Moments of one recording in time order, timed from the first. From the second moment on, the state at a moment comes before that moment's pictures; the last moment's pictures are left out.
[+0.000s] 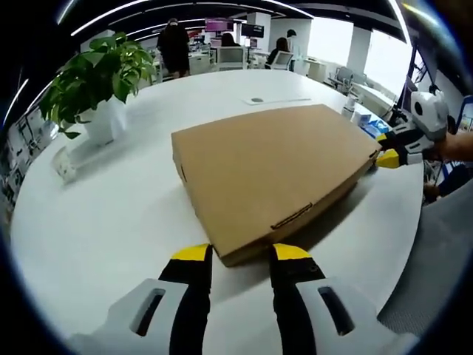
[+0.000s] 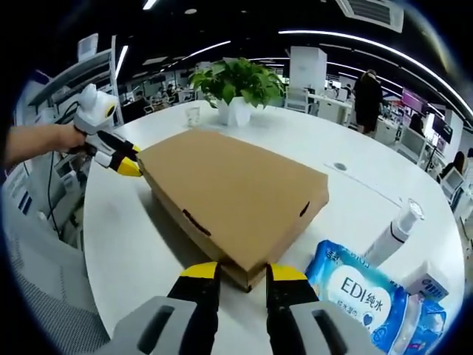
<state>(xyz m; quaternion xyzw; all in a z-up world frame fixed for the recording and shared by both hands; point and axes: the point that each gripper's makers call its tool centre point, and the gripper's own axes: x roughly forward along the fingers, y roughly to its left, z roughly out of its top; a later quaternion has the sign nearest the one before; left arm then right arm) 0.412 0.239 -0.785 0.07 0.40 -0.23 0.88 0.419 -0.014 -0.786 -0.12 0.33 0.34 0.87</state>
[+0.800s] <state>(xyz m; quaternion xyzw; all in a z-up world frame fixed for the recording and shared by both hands) 0.379 0.249 -0.773 0.06 0.40 -0.20 0.89 0.396 -0.037 -0.761 -0.11 0.31 0.35 0.88</state>
